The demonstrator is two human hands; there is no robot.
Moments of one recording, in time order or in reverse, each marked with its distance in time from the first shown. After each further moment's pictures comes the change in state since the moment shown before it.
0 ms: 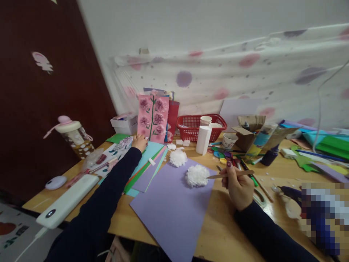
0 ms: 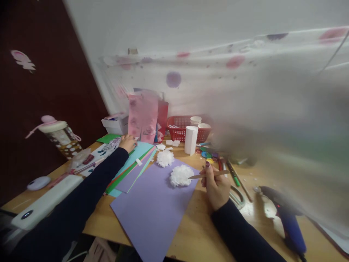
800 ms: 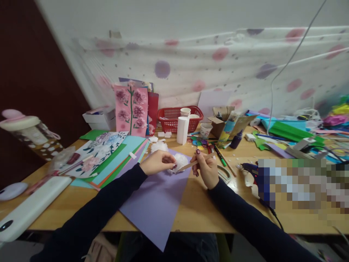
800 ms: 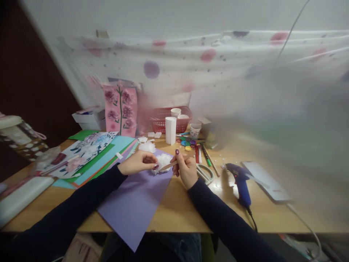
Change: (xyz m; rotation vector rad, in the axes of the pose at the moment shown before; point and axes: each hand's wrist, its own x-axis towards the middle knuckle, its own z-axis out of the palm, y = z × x) left_hand -0.104 0.170 0.014 -0.897 -0.676 0.160; right_hand -0.007 -0.024 0.004 0.312 -0.258 0.159
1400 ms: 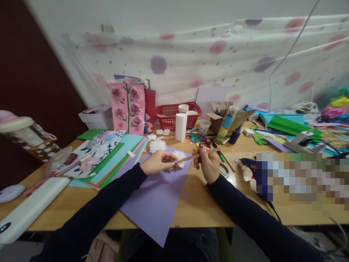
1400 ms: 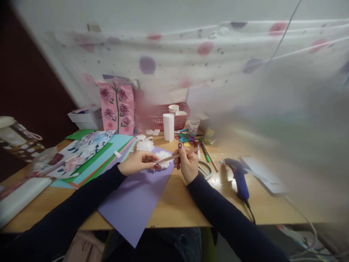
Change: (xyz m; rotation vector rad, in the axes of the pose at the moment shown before) left_hand -0.002 0.001 0.008 -0.223 -0.090 -0.044; right_hand 0.005 0.005 -0.005 0.033 0.129 -0.098
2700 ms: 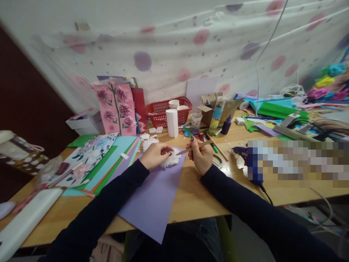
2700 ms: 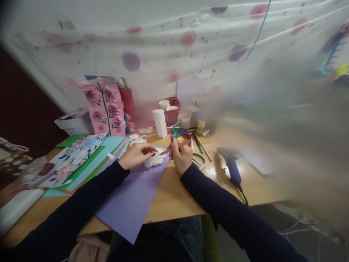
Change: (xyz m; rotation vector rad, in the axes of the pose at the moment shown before) left_hand 0.023 0.012 0.004 0.788 0.255 0.226; right_hand 0.002 0.012 -0.008 -0.237 0.085 -0.139
